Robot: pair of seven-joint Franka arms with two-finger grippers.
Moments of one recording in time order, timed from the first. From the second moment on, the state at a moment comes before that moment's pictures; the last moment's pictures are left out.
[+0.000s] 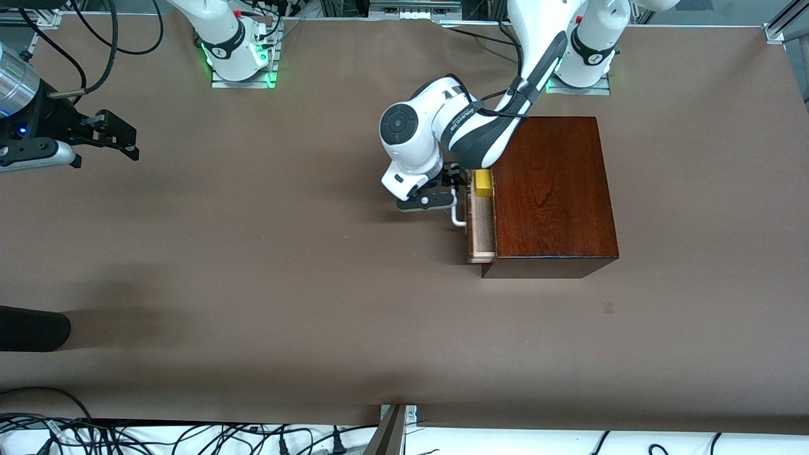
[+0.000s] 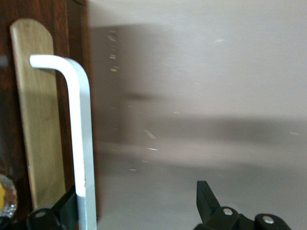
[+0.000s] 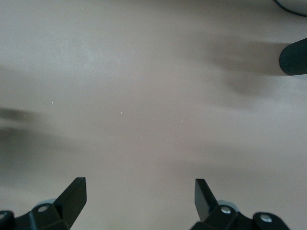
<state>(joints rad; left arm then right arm) -0.68 0.64 -0.15 -1.49 0.14 1.91 -0.92 0.14 0.02 -0.05 -1.58 0.00 1.62 -0.08</state>
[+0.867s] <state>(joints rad) -0.73 0.70 -0.15 -1.39 0.00 2.08 -0.94 0.14 0.02 -0.06 -1.58 0.00 1.62 -0.08</state>
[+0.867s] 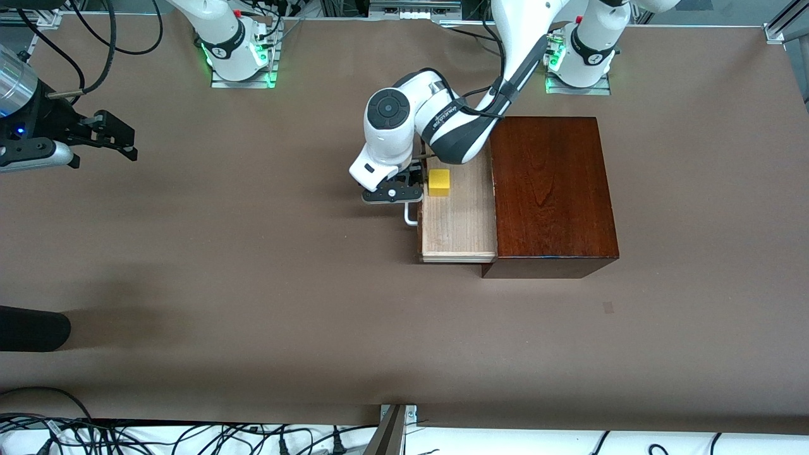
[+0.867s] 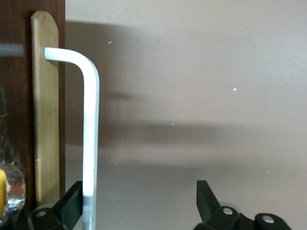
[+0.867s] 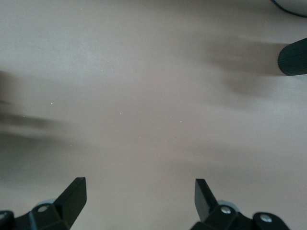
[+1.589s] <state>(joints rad) -0.64 0.47 -0.13 -1.32 0.00 1.70 -0.80 0.14 0.02 -0.06 -1.58 -0.01 1.63 -0.08</state>
